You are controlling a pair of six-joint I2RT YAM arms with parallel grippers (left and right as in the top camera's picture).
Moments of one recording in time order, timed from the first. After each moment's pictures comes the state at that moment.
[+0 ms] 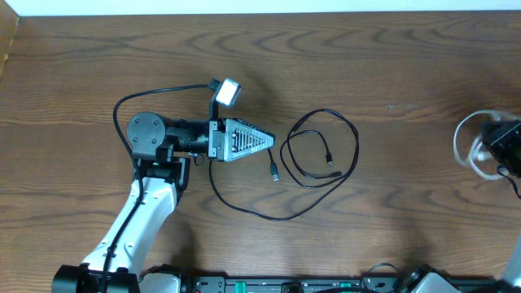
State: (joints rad) left arm -0.13 1.34 0.70 1.00 1.51 -1.48; right arm -0.69 1.28 0.98 -0.57 -0.62 0.32
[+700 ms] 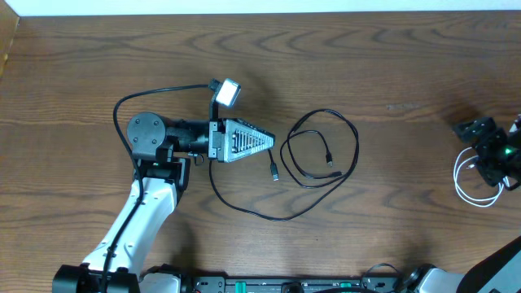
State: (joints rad) left arm -0.13 1.34 0.69 1.00 1.51 -1.48; right arm -0.64 1.47 0.98 -0.65 -0.50 0.35
